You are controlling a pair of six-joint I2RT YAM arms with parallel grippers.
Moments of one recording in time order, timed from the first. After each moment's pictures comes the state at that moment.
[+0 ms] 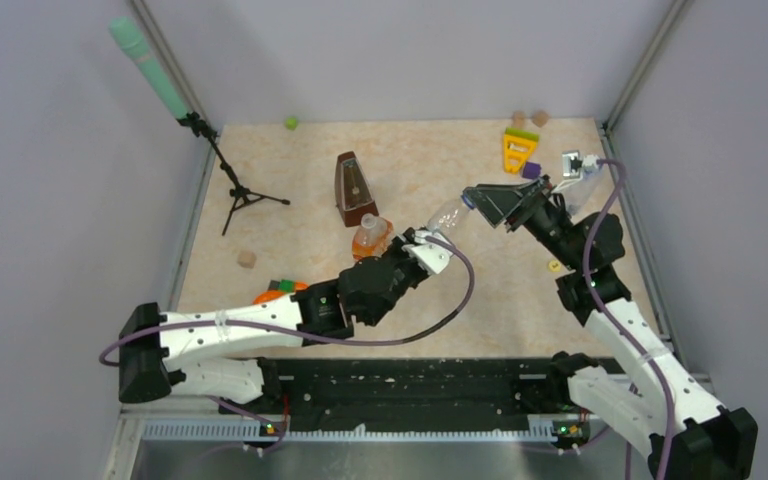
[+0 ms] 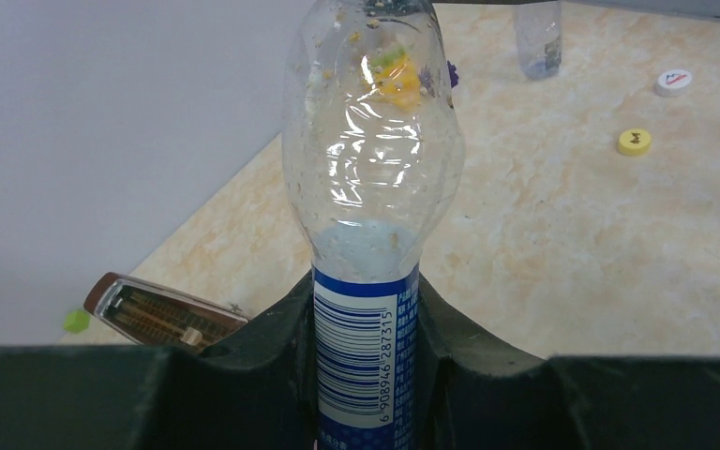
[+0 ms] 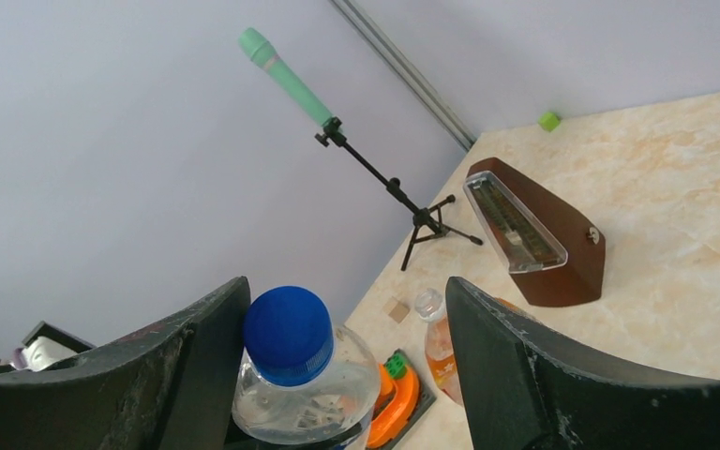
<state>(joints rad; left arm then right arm) -1.26 1.21 0.93 0.21 -0.58 0.32 0.33 0.83 0.67 0.45 -0.41 0.88</state>
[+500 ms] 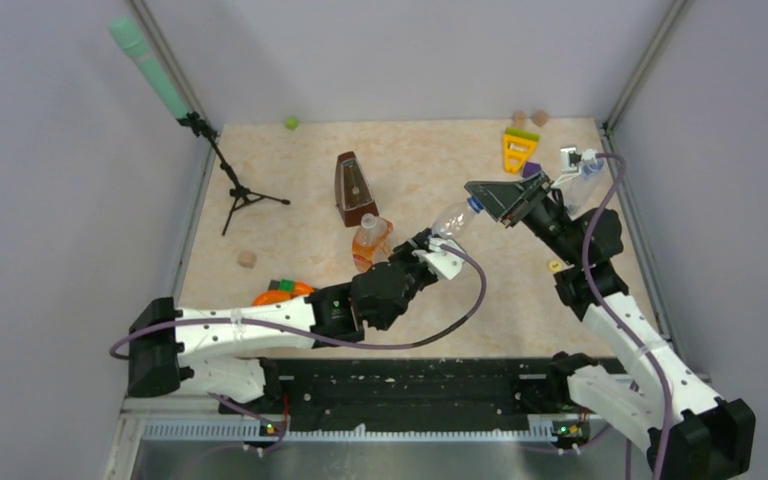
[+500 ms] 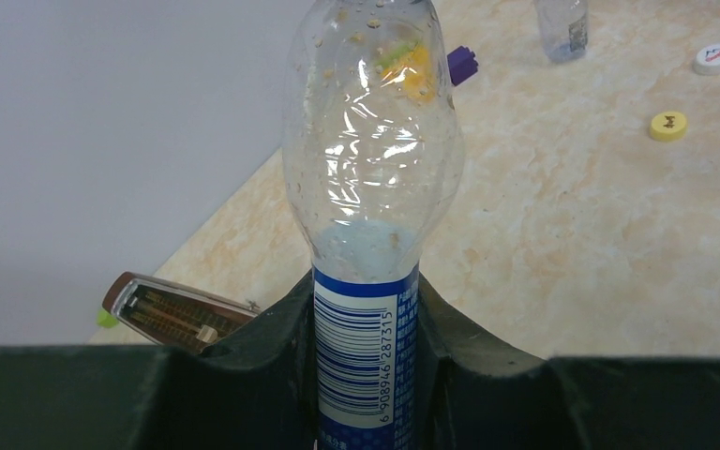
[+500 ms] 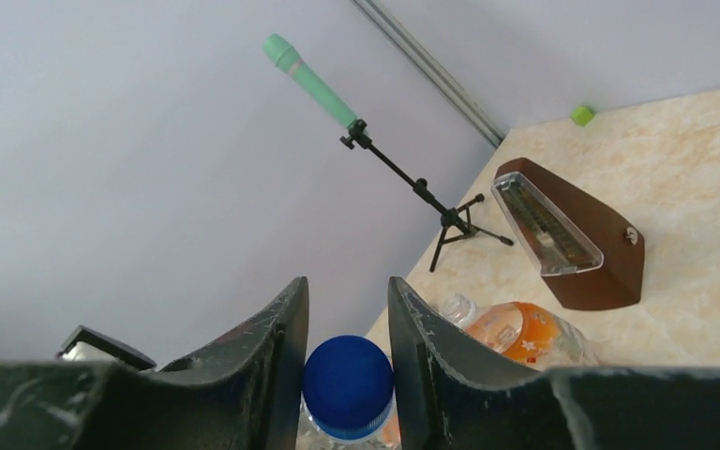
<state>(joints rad) -1.30 1.26 0.93 0.27 -0.66 0.40 0.33 0.87 0.69 0.49 -0.43 0.96</state>
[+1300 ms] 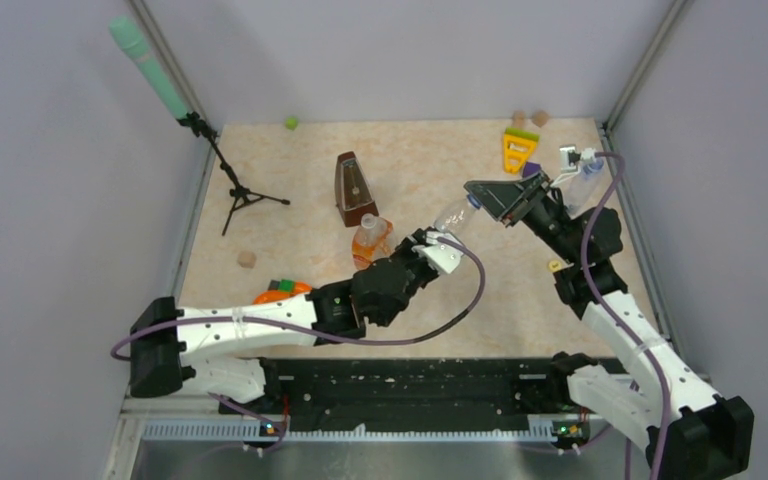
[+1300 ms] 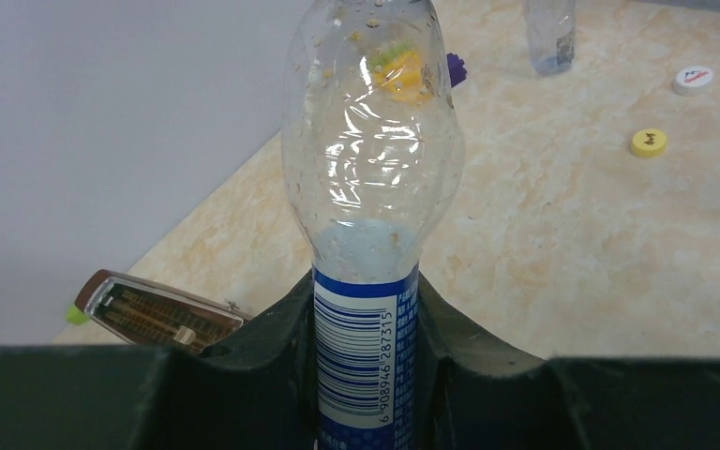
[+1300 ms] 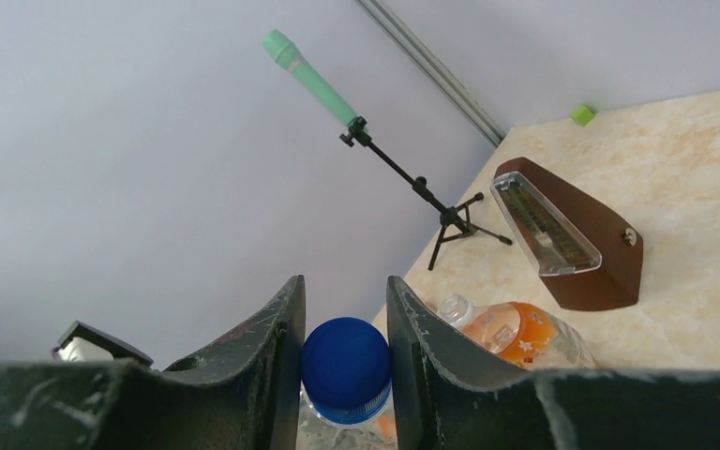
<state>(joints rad) -1.28 1.28 0.94 0.28 -0.66 0.36 0.33 0.88 0.69 0.51 -0.45 0.97</state>
